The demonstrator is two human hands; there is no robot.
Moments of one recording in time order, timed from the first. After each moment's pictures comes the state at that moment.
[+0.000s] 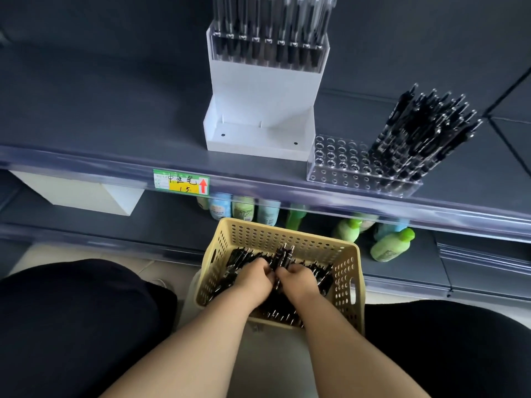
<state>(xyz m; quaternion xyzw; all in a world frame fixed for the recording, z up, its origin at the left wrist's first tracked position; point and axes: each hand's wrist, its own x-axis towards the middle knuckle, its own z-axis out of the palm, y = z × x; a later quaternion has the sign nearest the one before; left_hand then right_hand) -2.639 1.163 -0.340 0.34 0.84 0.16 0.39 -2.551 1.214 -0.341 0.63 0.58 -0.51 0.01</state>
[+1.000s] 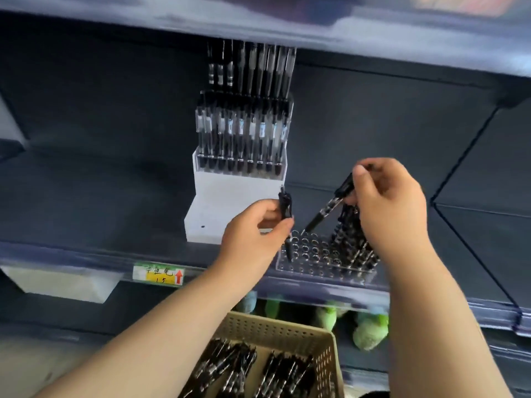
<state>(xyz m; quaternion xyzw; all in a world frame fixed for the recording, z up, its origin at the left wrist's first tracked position) -2.650 1.230 -0.101 0.44 0.66 0.57 0.20 -2.519 1.319 -0.044 0.44 0.72 -0.27 -0.47</state>
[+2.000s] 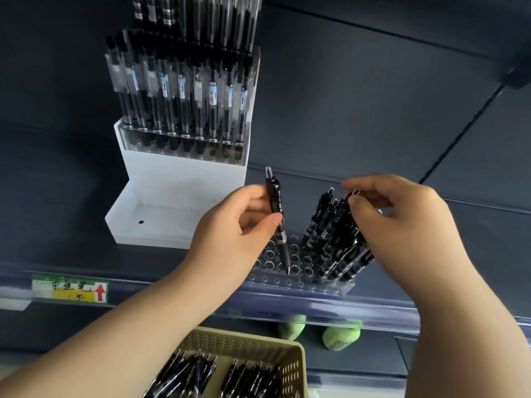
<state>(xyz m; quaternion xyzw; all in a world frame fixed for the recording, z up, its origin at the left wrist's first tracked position) -2.641 1.283 -0.121 0.45 0.60 0.61 0.27 -2.482 1.359 -0.058 0.47 0.79 -0.22 -0.33</state>
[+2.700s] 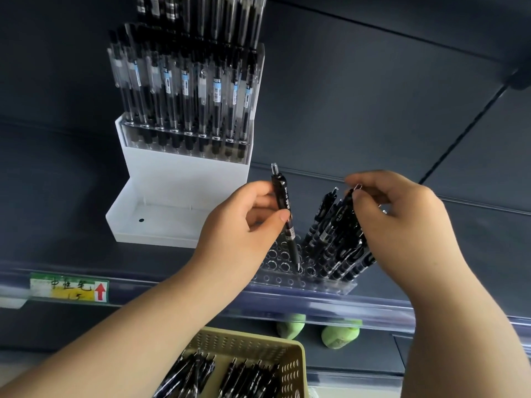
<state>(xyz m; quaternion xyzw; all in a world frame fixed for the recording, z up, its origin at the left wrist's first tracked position) -2.639 1.285 -0.117 0.44 0.59 0.62 0.28 -2.489 1.358 -0.059 0.47 0.79 -0.21 -0.33</state>
